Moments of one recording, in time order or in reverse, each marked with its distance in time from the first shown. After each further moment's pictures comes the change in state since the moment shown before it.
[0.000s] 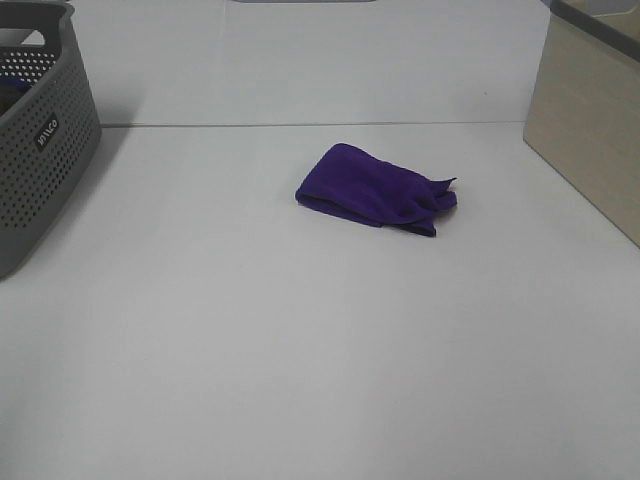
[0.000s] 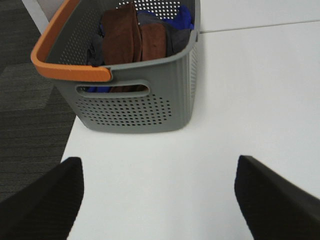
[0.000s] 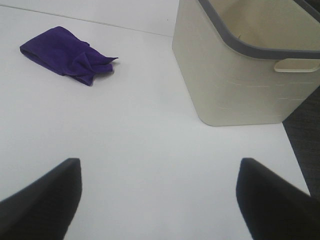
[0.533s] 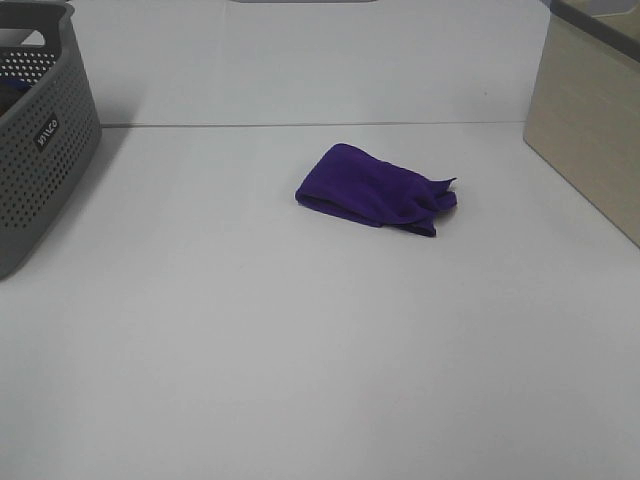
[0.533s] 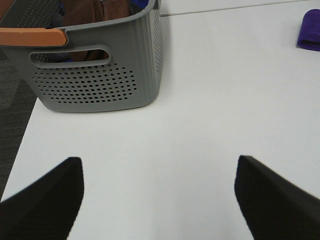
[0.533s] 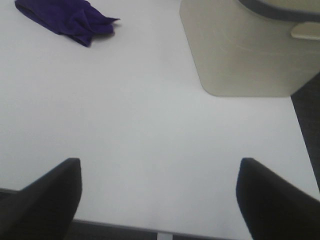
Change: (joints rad) left arm 0.000 -0.213 0.125 -0.117 0.083 0.074; right arm 0.135 -0.016 0.098 -0.137 0.024 0.068
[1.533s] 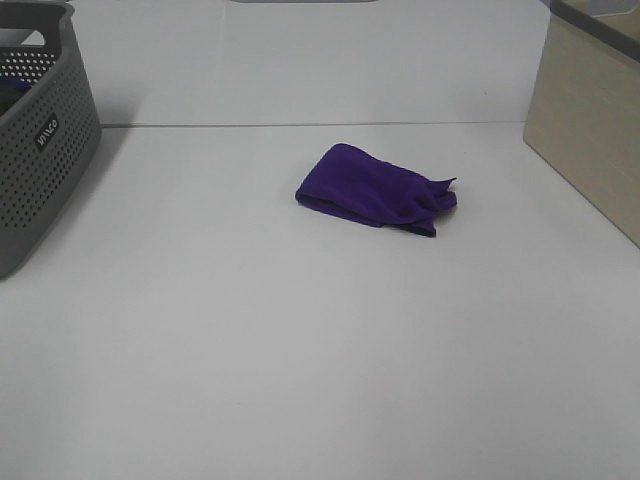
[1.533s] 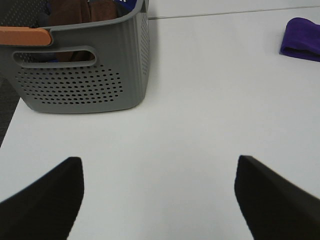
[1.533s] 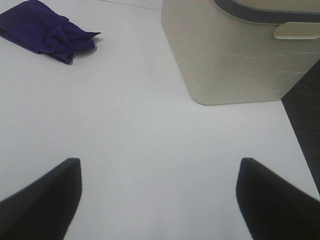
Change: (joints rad) left arm 0.000 0.000 0.000 -0.042 -0.003 -0.021; right arm 0.000 0.000 0.066 -0.034 -0.133 0.072
